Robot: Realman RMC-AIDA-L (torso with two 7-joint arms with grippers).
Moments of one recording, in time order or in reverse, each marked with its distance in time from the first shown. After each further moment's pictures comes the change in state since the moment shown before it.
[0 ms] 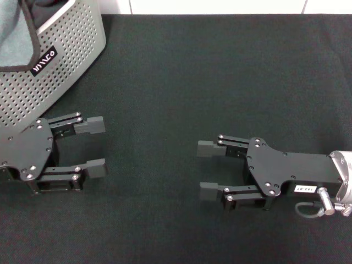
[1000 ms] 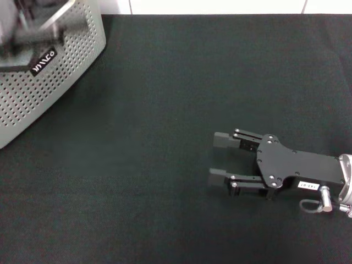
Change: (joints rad) left arm -0.005 -0.164 -0.186 0.774 -0.137 -0.098 -0.569; right arm -0.048 0.015 0.054 0.053 0.008 0.062 -0.065
